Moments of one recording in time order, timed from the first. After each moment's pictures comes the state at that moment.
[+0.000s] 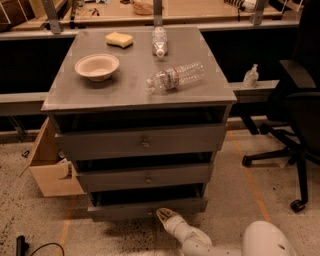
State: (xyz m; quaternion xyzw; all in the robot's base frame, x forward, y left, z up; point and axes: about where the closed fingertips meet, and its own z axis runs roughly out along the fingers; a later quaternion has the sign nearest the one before) arm 0.618 -0.020 0.164 -0.35 0.74 0.11 0.57
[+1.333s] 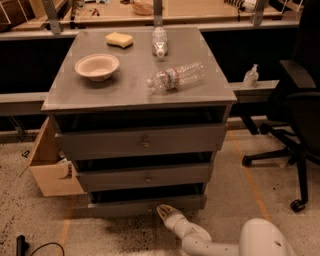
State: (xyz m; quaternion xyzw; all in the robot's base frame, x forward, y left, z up) arm 0.634 -0.022 0.166 -0.36 0.73 0.10 0.57
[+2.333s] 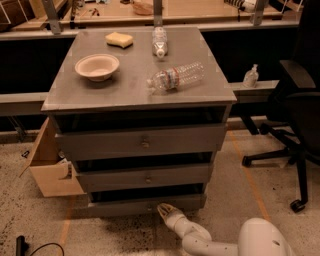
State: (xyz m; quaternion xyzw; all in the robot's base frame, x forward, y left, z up) arm 0.640 -0.022 0.167 -0.36 0.73 0.10 0.57
